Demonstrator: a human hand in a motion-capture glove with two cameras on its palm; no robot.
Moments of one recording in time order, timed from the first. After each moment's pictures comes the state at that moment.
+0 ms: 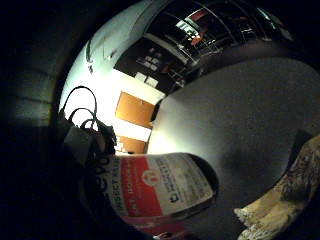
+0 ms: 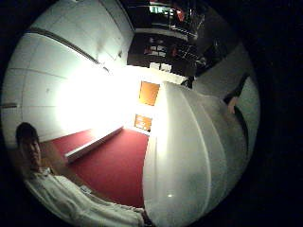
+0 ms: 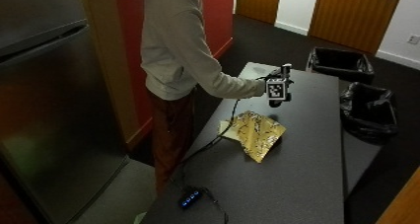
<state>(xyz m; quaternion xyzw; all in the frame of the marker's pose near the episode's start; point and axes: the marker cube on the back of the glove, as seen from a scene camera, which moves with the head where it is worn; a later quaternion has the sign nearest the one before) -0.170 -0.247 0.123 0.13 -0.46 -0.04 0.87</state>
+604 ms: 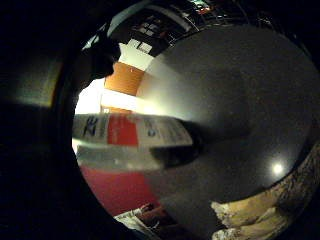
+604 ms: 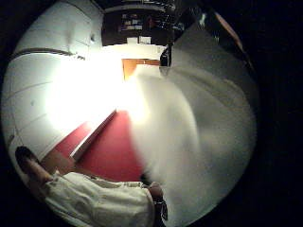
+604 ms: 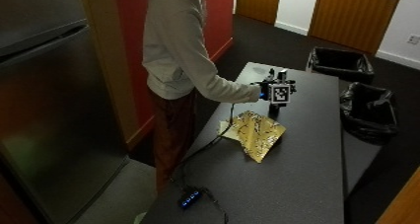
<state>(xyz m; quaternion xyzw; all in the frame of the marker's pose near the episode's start) -0.163 -0.237 0.132 0.02 -0.48 -0.10 0.87</state>
